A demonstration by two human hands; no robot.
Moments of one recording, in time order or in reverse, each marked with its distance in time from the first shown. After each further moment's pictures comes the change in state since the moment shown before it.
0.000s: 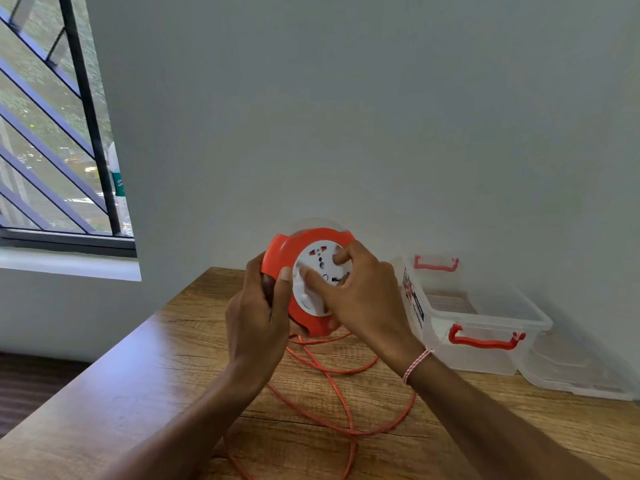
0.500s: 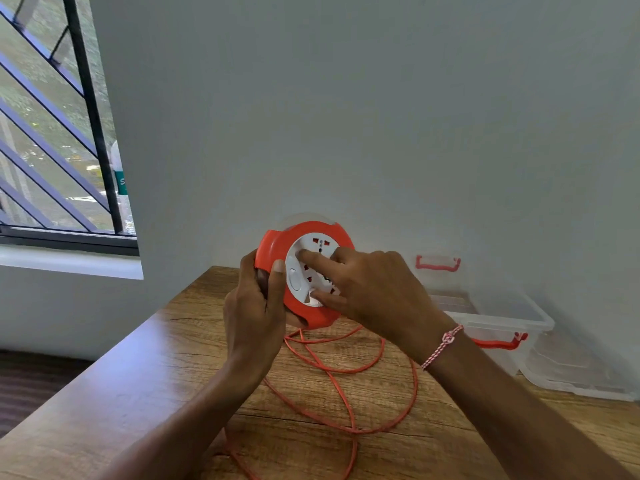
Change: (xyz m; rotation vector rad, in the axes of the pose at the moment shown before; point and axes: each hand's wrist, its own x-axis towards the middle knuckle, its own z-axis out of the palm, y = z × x) left_hand 0.007 0.000 -0.004 -0.001 0.024 -0.035; right_hand 0.019 0.009 -0.022 -0.812 -0.114 -0.785
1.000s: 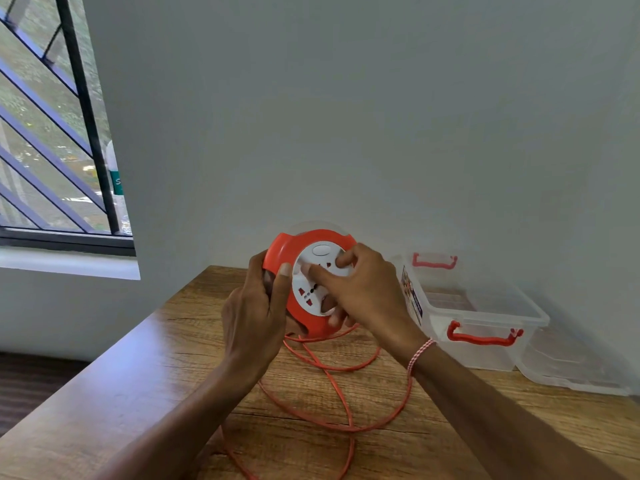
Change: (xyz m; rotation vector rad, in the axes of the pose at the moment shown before) left_hand -0.001 0.001 -0.001 0.082 -0.080 0.068; right_hand 0.003 -0.027 0.003 0.853 -0.015 0.884
